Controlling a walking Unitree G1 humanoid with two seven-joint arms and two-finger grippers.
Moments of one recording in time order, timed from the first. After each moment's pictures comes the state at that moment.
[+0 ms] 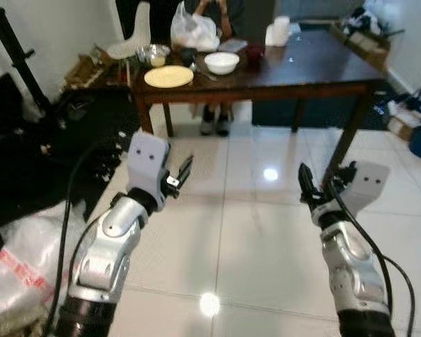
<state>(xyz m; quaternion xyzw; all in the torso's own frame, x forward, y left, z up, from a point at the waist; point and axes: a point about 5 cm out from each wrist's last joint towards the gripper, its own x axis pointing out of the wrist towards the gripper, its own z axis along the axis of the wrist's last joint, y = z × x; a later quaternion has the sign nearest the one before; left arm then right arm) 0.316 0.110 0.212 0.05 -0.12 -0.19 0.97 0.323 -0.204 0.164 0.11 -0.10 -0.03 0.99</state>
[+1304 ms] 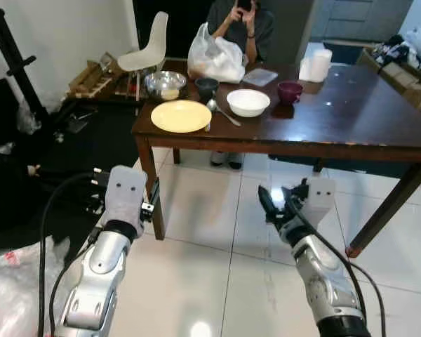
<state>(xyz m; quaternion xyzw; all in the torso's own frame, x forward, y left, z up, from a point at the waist) 0.296 0.151 0.173 0.10 -0.09 -0.04 0.99 0.325 -0.154 0.130 0.12 -0.04 0.09 0.99</state>
